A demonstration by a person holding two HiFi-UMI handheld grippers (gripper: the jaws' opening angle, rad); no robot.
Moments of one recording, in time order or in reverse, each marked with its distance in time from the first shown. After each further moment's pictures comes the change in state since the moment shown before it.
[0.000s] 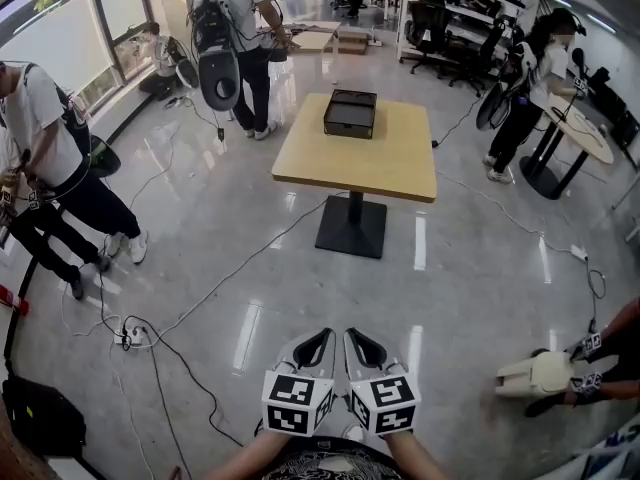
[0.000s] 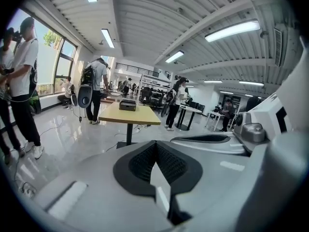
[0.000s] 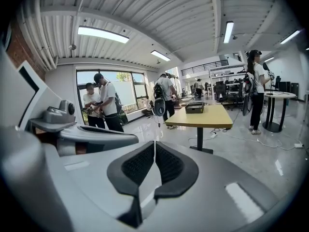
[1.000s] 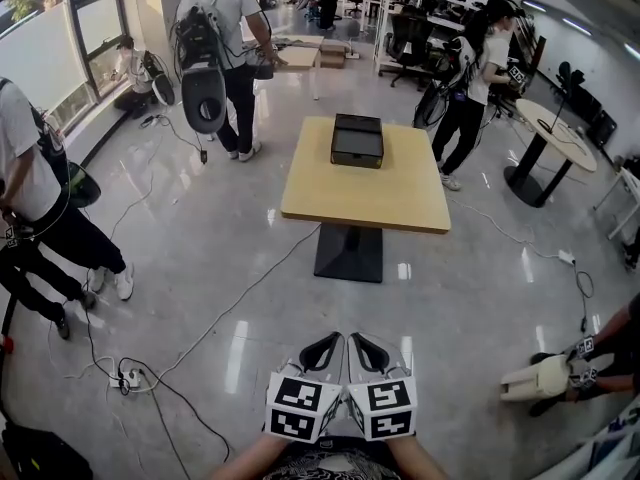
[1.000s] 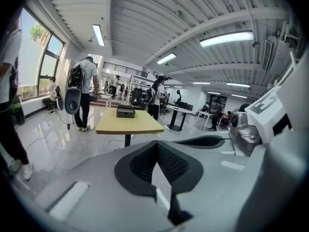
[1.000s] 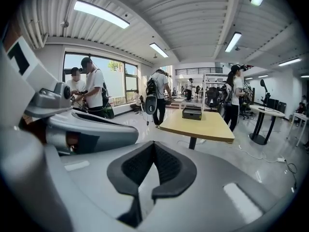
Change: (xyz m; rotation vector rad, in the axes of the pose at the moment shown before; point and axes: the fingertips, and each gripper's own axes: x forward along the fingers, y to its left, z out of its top) left arm 0.058 0.825 0.267 0.077 -0.015 -0.139; right arm 0.744 0.350 0.286 -0.088 0.046 -0.181
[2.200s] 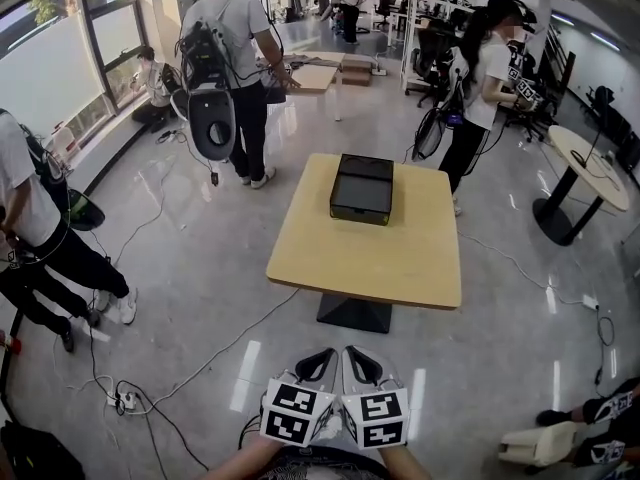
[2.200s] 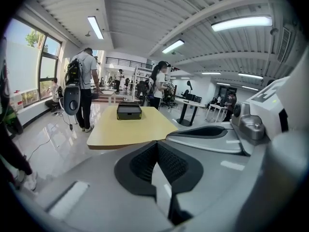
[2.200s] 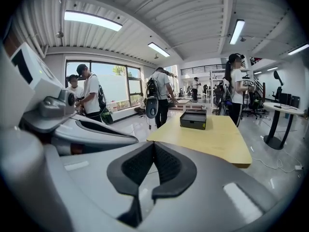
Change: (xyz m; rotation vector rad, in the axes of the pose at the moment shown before) left arm 1.120 0.239 0.546 0.003 0.107 0.082; right arm 0.760 -0.910 0.464 0.008 -0.020 0.115
